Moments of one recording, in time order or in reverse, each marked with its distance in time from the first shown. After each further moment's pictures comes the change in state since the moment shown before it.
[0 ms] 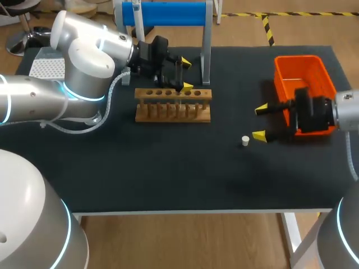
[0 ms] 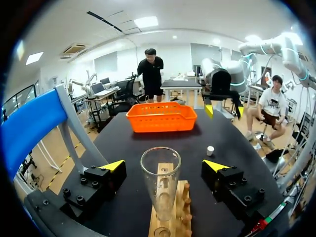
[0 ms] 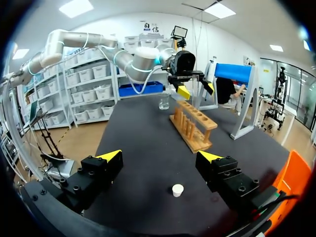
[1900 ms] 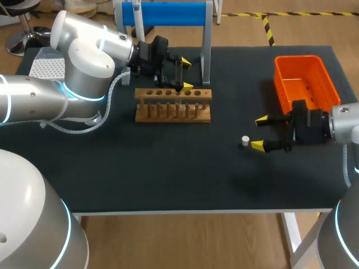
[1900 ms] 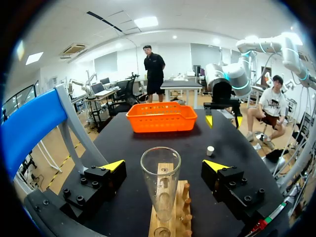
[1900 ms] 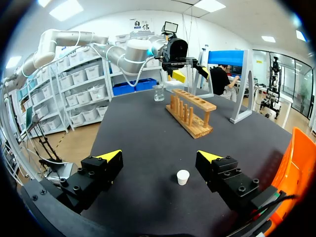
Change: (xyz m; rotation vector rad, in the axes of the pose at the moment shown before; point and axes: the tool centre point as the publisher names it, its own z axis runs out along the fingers) left arm 0.000 0.000 0.000 0.000 0.000 0.000; right arm 0.002 -0.034 0.008 0.020 -0.041 0.068
